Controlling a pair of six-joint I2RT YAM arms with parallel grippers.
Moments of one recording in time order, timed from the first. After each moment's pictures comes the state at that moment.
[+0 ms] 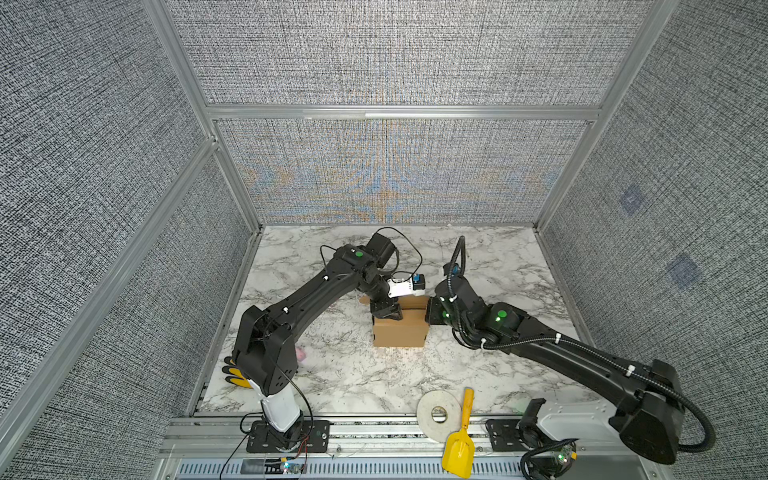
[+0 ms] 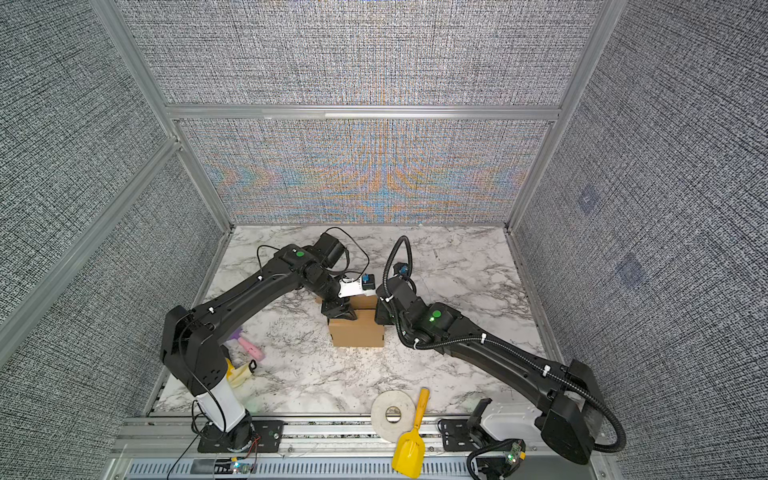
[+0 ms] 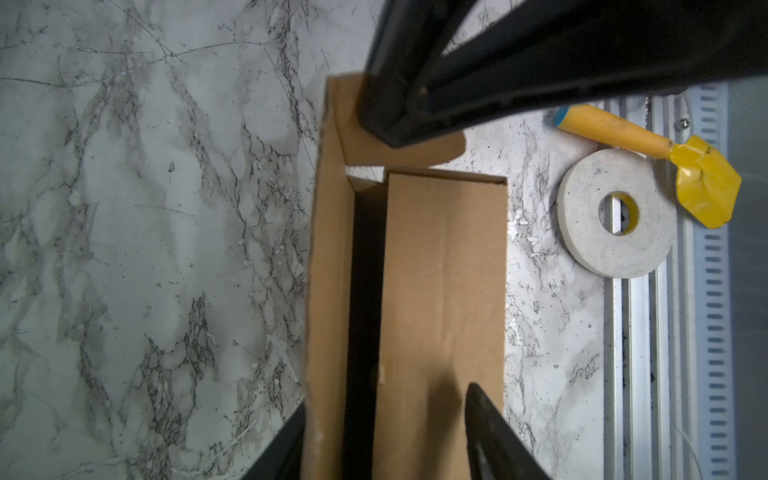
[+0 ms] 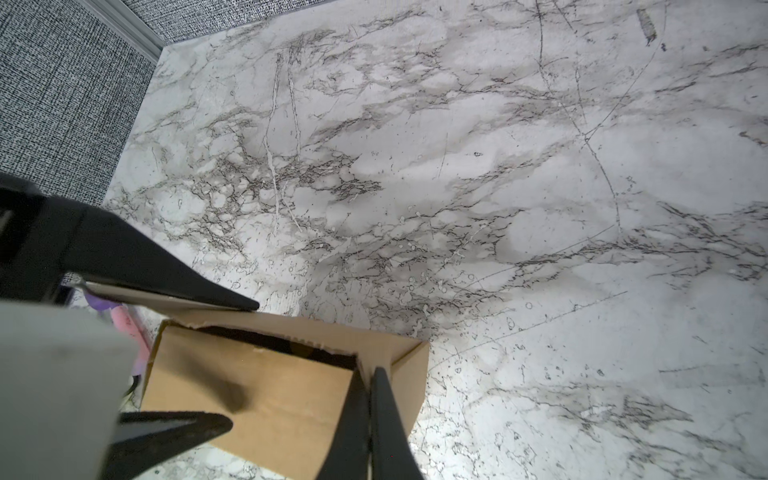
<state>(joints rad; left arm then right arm) -0.66 1.75 1.56 -1.08 0.47 0.83 0.87 1.28 1.03 -0.52 0.31 0.73</state>
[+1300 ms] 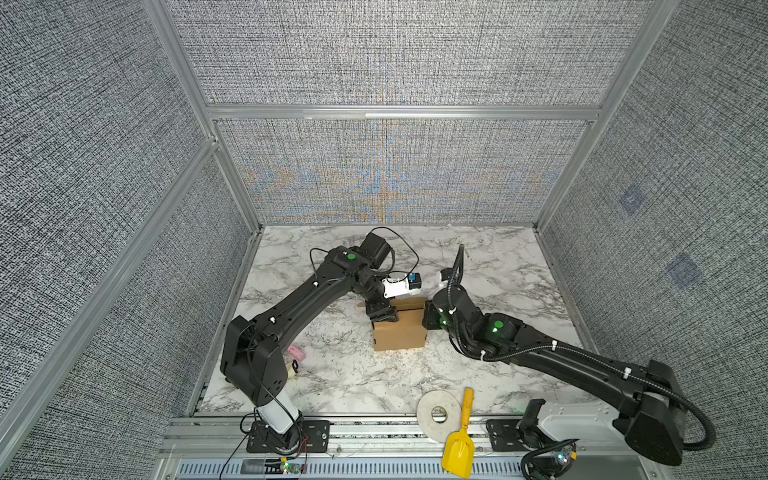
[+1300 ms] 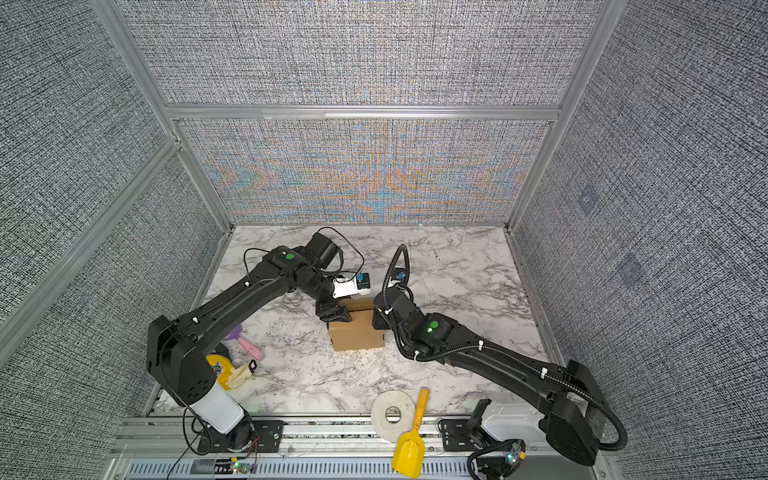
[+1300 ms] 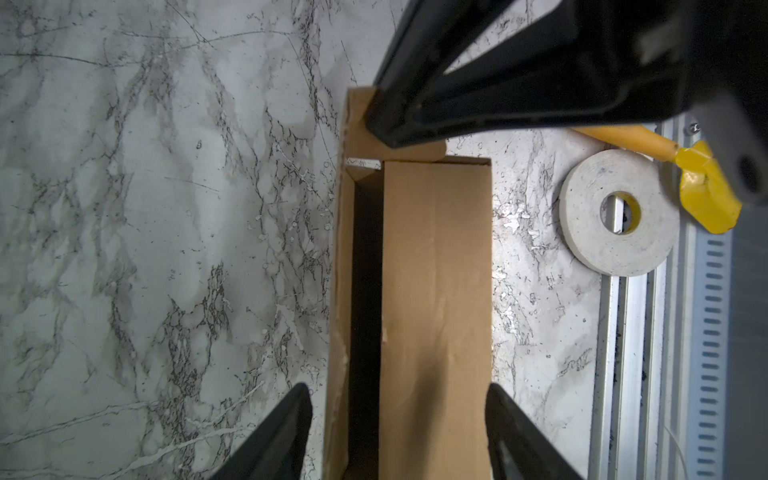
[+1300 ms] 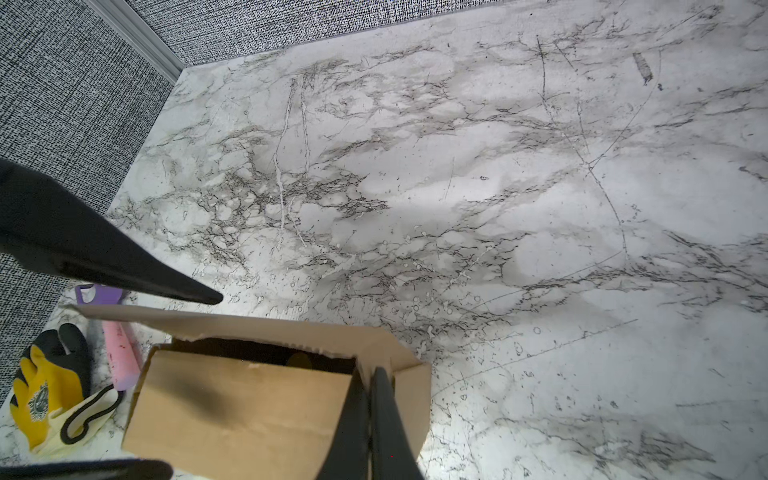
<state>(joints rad) -0.66 1.66 1.53 -1.09 0.42 0.77 0.92 1.26 0.94 -0.39 0.39 0.70</state>
